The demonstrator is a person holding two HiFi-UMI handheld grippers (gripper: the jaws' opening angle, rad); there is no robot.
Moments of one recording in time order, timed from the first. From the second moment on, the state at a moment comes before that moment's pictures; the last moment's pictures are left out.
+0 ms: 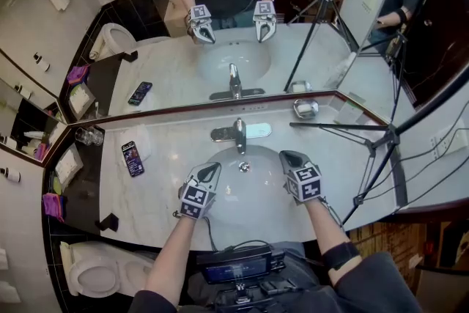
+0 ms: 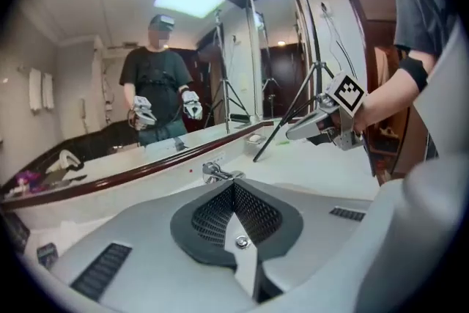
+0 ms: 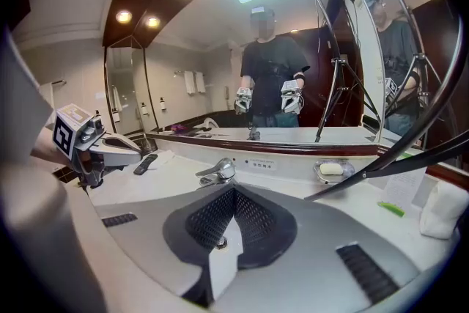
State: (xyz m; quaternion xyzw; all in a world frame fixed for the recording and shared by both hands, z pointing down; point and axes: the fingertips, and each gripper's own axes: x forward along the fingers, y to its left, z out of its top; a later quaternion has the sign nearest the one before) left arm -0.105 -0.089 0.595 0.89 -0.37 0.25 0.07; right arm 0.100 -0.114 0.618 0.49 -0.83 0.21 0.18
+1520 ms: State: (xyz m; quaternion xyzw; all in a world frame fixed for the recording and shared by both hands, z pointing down) left arm -0.099 -0.099 0.628 0.88 -0.34 0.34 -0.05; right arm 0.113 -0.099 0.633 0.49 -0.82 0.22 0.20
